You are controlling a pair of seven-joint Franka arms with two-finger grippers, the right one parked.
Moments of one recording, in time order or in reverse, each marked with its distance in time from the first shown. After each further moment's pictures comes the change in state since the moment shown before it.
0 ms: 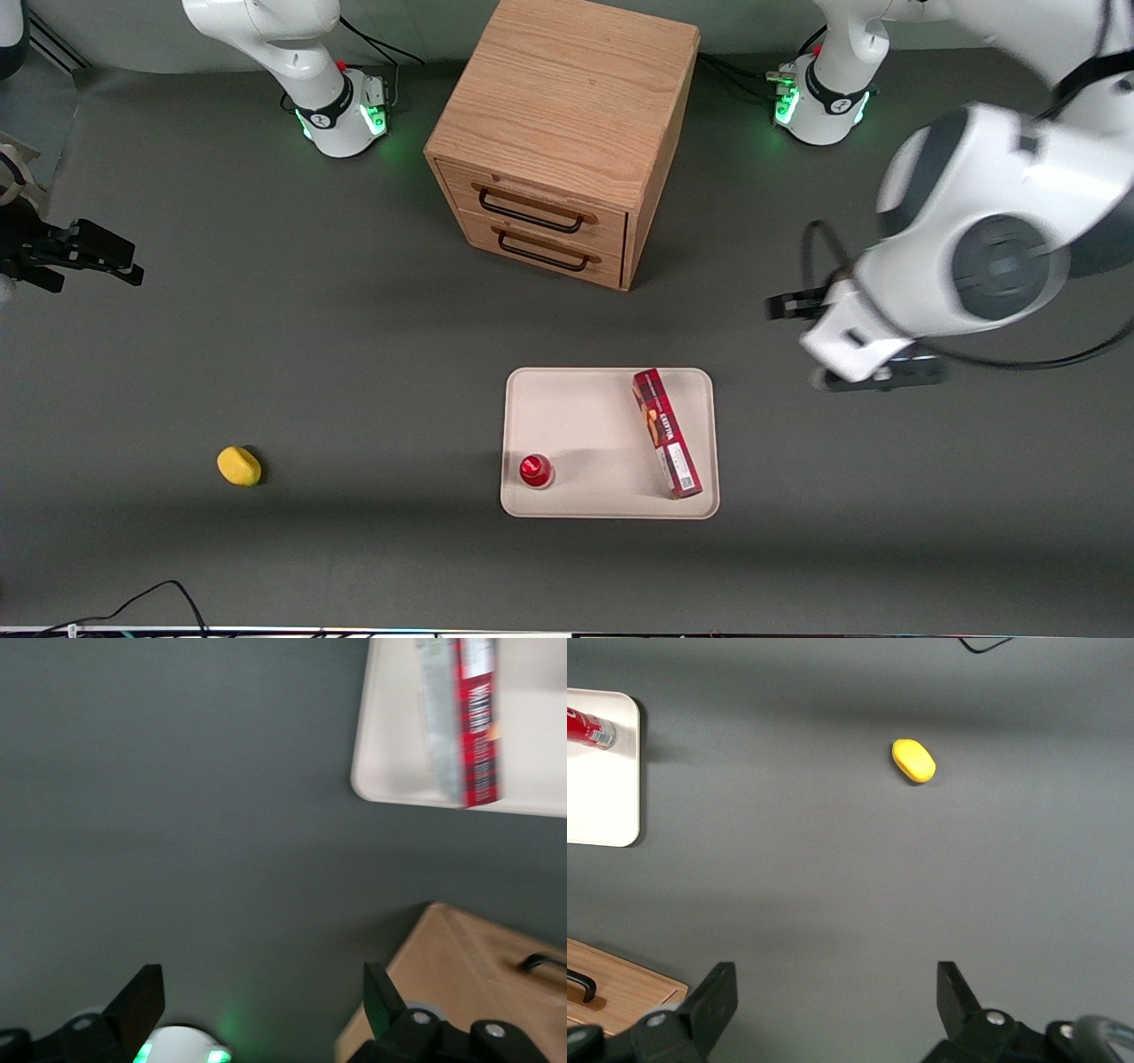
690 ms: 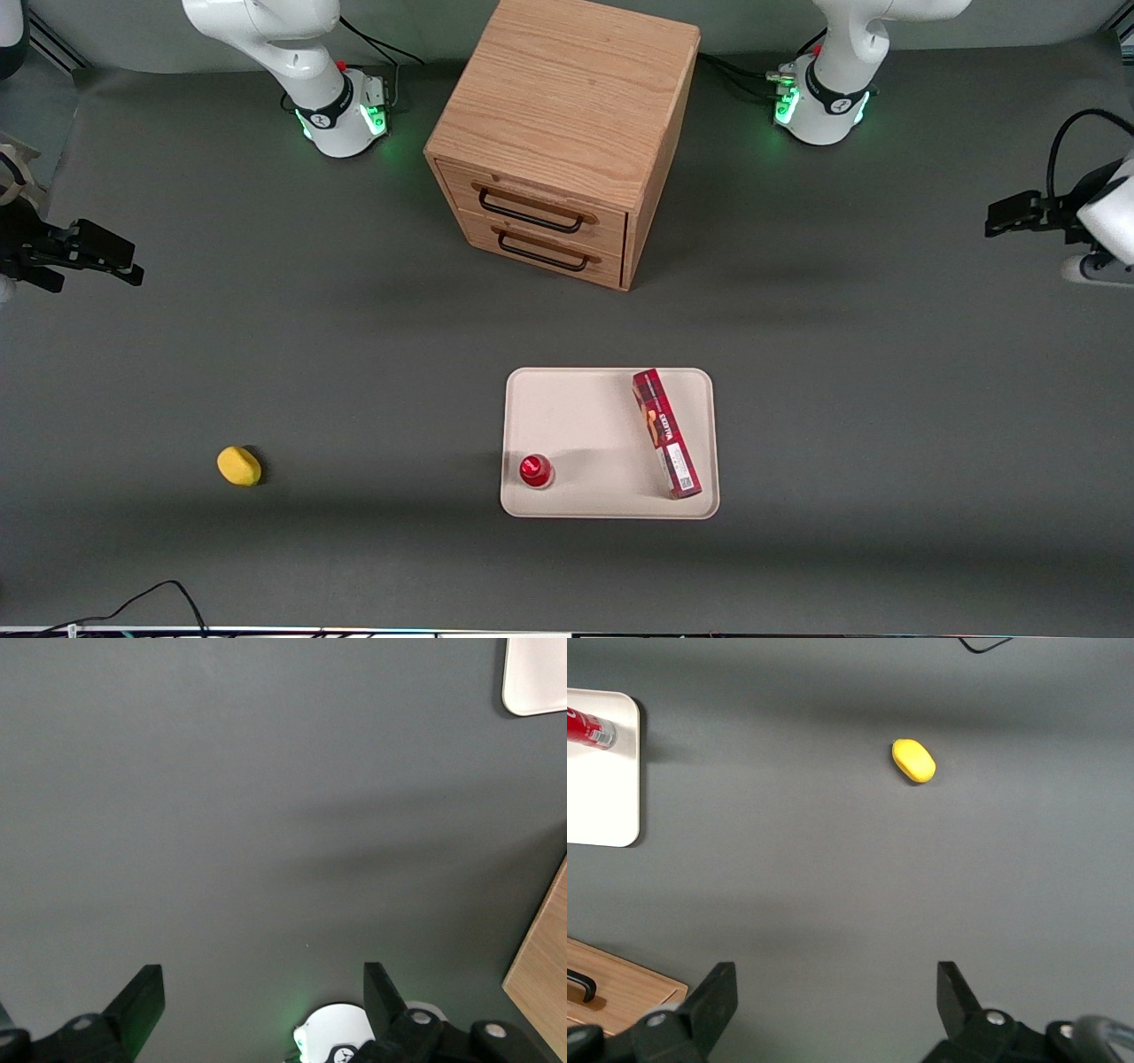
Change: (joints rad) arm 0.008 -0.408 0.335 -0.450 0.052 0.123 0.514
